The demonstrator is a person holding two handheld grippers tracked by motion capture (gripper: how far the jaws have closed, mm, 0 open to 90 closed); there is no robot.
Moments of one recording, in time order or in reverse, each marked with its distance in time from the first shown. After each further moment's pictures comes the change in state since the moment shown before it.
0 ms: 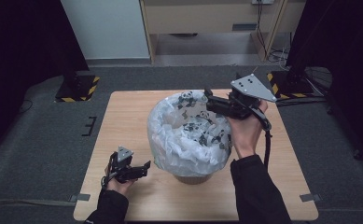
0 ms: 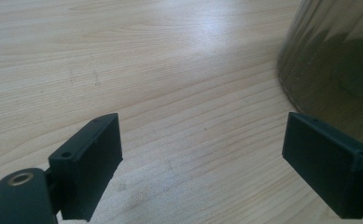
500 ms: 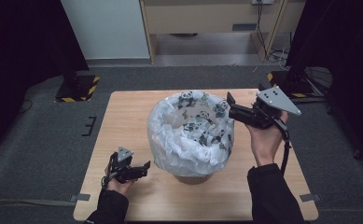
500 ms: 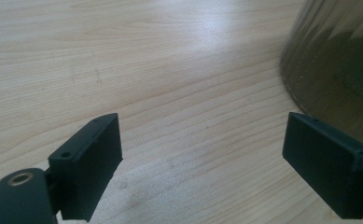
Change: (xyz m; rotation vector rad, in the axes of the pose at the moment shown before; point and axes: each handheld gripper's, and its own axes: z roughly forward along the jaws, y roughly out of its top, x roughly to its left) left arm 0.000 -0.001 0.001 0.008 0.006 0.003; right arm -0.043 -0.034 -0.025 0.007 -0.070 0.039
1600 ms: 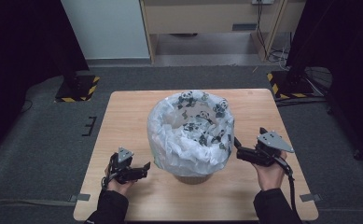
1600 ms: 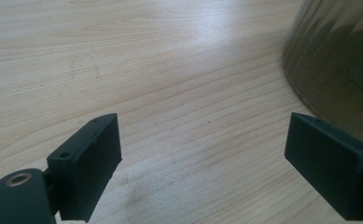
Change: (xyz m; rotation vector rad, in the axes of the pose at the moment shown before) left arm 0.000 -0.003 0.001 0.007 -0.002 0.011; right arm -0.022 -0.140 -0.028 0.238 0.040 -0.013
